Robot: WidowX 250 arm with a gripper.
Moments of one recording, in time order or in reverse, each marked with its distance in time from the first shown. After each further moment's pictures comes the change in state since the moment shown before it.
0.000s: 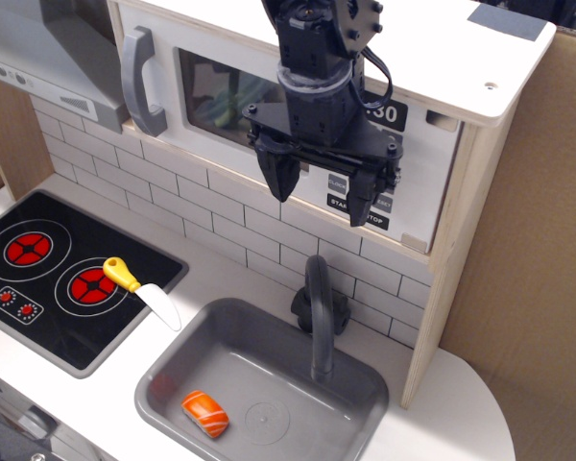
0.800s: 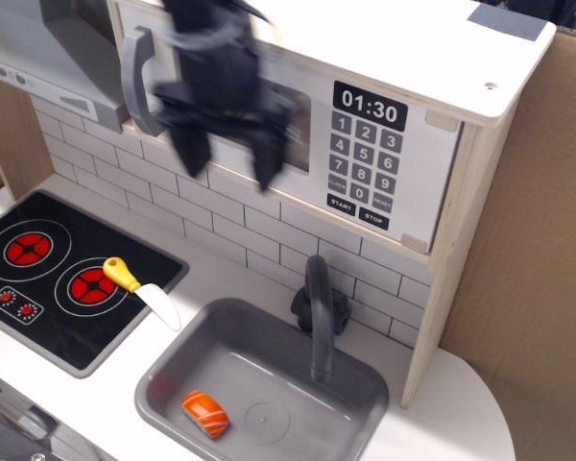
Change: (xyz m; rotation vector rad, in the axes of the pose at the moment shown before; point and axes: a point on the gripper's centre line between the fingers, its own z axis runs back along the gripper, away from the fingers) arm -0.006 0.084 0.017 -0.094 0.078 0.081
